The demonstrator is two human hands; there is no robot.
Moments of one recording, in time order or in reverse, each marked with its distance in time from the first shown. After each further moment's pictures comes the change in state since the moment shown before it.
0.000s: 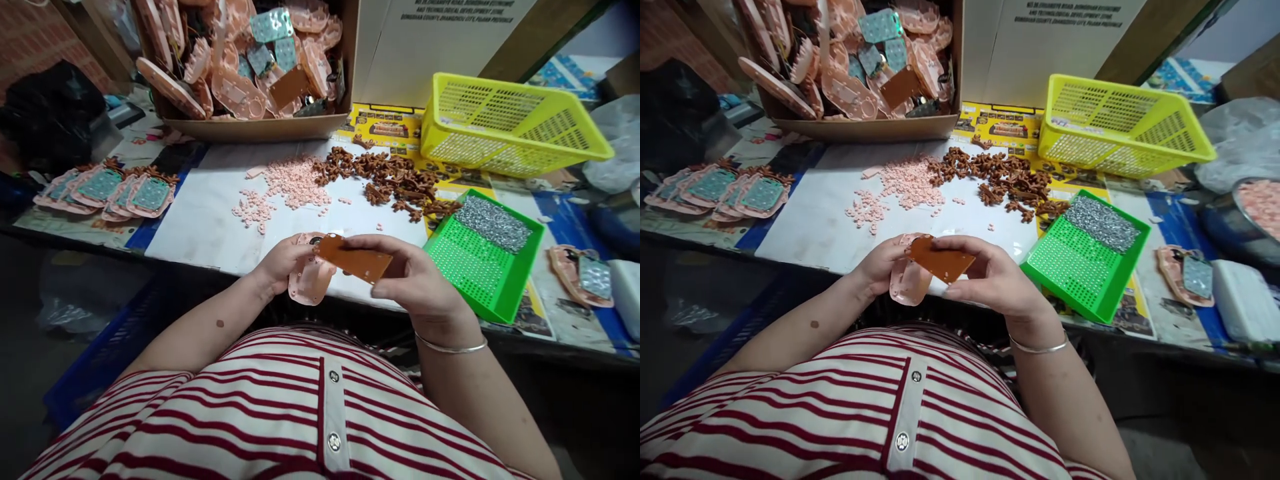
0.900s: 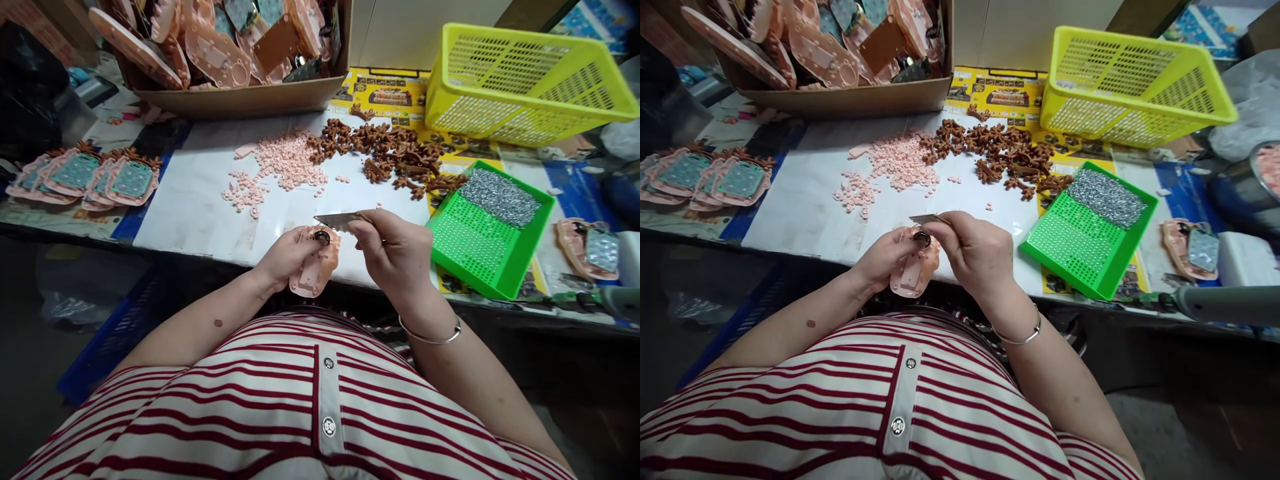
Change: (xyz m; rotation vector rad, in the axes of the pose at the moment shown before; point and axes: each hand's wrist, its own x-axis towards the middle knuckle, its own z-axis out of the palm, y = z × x) left_hand -0.009 -0.015 0.010 0.211 0.061 0.015; right_hand 0.008 0.010 0.023 -0.912 0.452 -0.329
